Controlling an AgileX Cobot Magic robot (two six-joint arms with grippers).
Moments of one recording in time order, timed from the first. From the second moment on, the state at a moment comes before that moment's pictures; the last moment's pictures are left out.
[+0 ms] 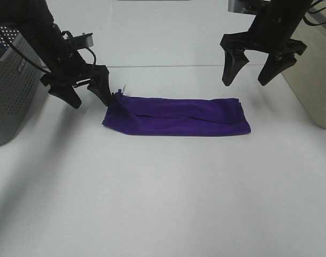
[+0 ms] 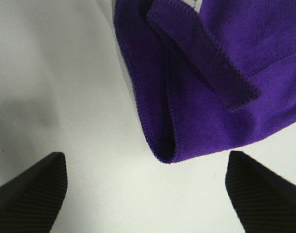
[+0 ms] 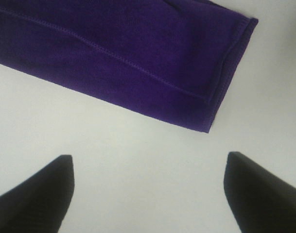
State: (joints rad) left arm -0.17 2.38 -1.97 -0.42 1.11 0.24; right arm 0.20 2.07 -1.77 0.24 1.20 -0.14
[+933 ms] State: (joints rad) left arm -0.17 2.52 -1.98 -0.75 1.07 0.30; right arm 0.20 2.06 -1.77 0.26 1.22 -0.14
